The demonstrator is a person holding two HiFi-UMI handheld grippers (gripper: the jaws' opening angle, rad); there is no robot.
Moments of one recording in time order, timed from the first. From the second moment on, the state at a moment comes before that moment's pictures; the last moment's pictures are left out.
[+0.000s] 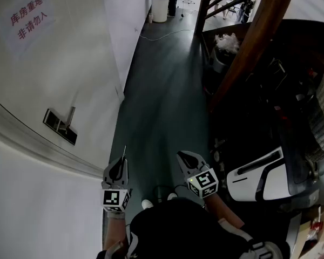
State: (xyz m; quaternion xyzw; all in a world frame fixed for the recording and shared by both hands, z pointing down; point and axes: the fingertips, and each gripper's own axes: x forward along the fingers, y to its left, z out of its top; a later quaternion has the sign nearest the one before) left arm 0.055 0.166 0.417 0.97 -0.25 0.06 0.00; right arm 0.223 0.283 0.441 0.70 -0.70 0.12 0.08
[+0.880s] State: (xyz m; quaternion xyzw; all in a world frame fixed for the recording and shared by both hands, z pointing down) left arm -0.022 0.109 0.445 0.97 -0.24 0.07 0.04; right arm 0.161 0.214 0.450 0.70 -0.70 0.14 0.06
